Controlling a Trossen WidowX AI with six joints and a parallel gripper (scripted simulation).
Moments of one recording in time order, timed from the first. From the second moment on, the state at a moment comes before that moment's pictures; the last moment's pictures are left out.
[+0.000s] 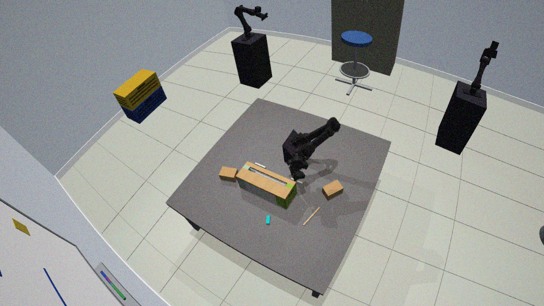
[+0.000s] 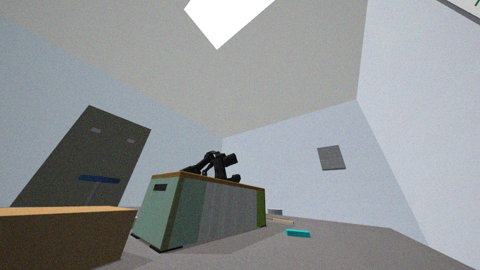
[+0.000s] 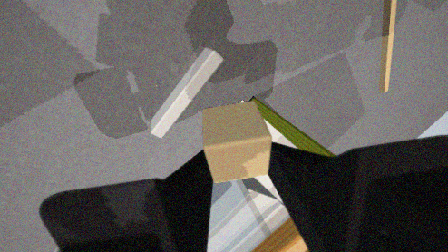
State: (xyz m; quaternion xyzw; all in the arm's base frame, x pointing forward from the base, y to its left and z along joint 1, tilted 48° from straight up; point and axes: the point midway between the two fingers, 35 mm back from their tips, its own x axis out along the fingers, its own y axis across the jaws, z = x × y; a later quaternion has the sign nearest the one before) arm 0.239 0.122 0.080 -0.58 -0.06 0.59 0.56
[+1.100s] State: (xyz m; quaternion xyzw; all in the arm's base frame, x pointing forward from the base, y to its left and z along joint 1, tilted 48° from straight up) arm 0.233 0.102 0.088 -0.09 0.32 0.51 0.79
